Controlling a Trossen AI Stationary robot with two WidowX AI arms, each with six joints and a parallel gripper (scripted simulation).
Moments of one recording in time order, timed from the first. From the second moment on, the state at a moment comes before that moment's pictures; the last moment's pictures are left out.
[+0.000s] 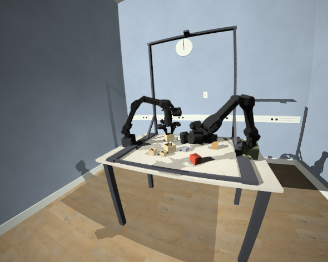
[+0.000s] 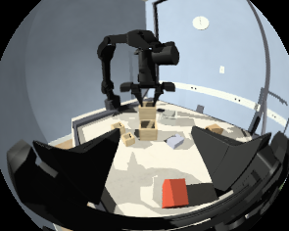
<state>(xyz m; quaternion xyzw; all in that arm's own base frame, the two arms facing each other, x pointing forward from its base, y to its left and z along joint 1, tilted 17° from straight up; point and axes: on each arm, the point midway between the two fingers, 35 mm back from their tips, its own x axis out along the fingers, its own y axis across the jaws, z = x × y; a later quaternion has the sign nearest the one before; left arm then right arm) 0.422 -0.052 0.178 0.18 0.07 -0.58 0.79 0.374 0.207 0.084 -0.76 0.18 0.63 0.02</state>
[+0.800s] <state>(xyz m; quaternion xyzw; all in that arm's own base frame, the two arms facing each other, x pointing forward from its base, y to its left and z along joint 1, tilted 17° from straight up) 0.422 -0.052 0.178 0.18 0.07 -0.58 0.79 0.376 0.202 0.065 -0.76 0.17 0.63 0.00</state>
